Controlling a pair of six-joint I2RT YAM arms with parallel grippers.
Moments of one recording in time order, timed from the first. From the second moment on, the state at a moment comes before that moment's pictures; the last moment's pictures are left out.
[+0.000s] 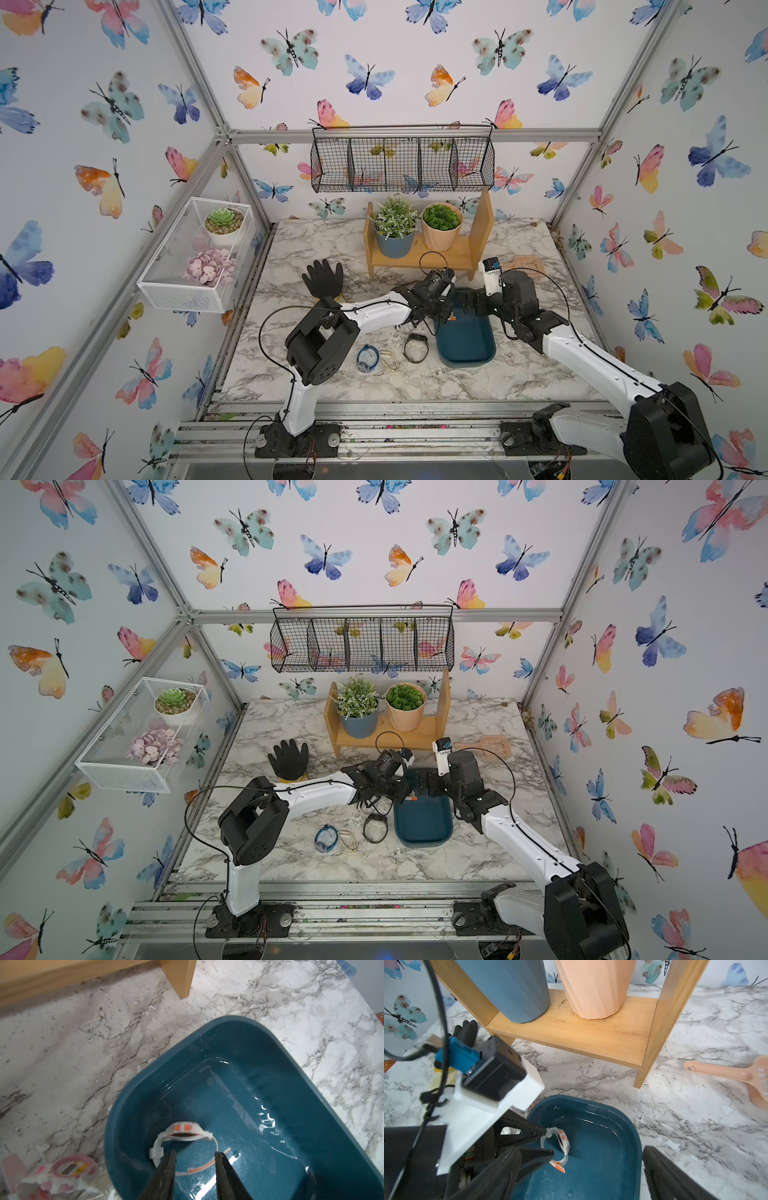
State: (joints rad) left arm -0.88 1.98 1.38 -0.24 0.07 -0.30; right arm 0.42 1.20 0.71 -0.11 -0.08 0.14
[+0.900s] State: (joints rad) left arm -0.64 1.50 1.01 -0.20 -0.03 -0.31; right arm 0.56 1.42 0.93 -0.10 -0.25 0.10
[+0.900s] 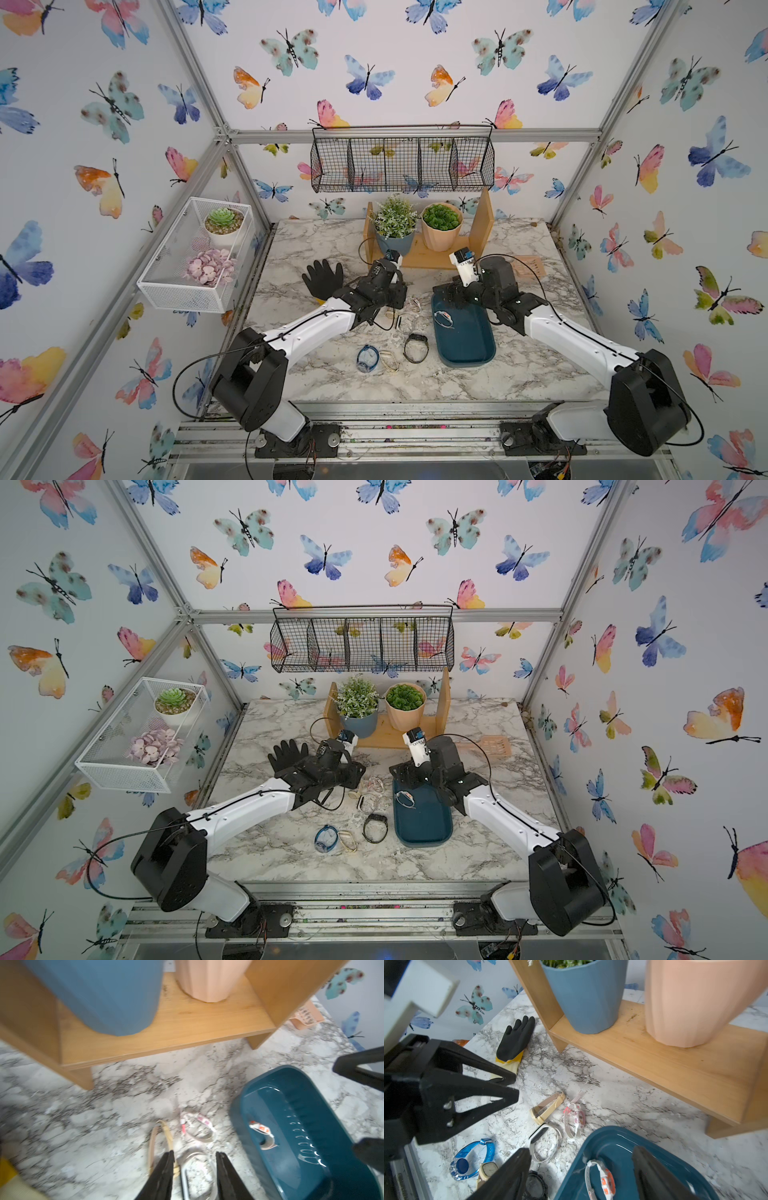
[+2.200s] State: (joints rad) left arm -0.39 1.23 0.64 -0.11 0.08 -0.31; right arm 0.79 2.05 1.38 -0.23 -0.14 0.18
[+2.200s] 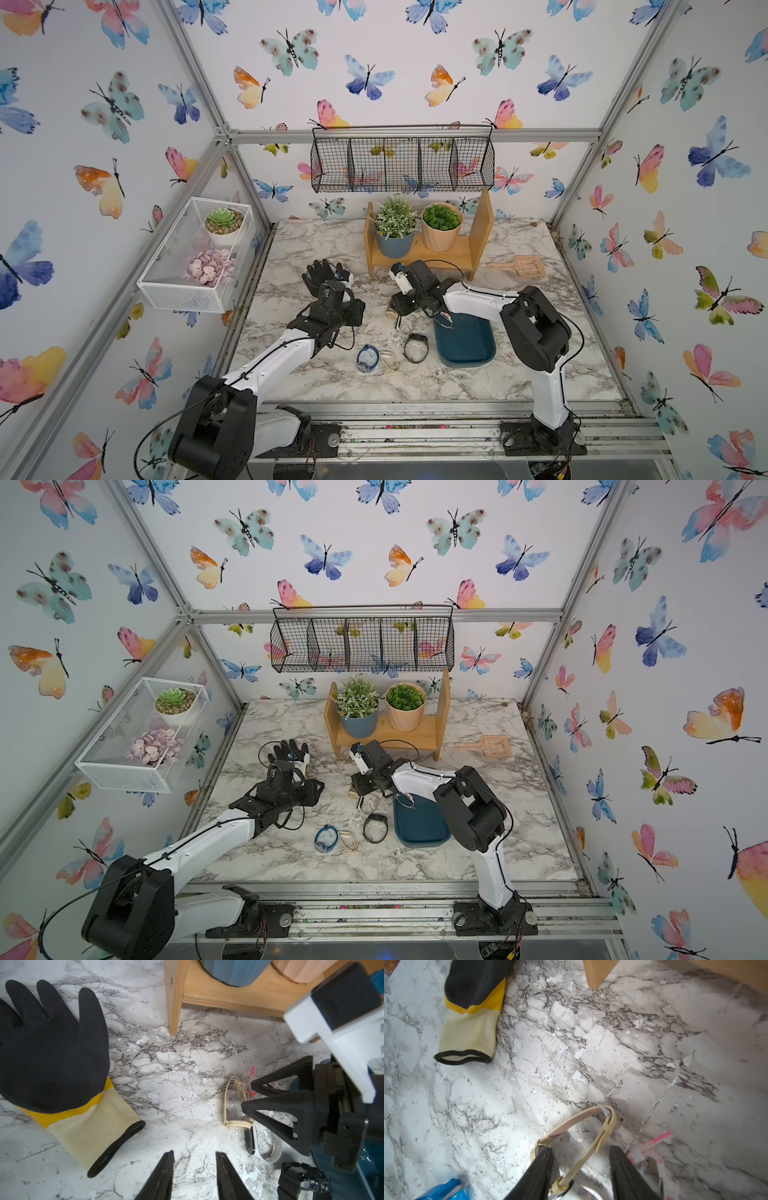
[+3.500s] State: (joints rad) left arm -0.39 1.23 0.64 -0.11 0.09 -0.30; right arm 0.80 2.14 1.44 -0.25 -0.13 0.20
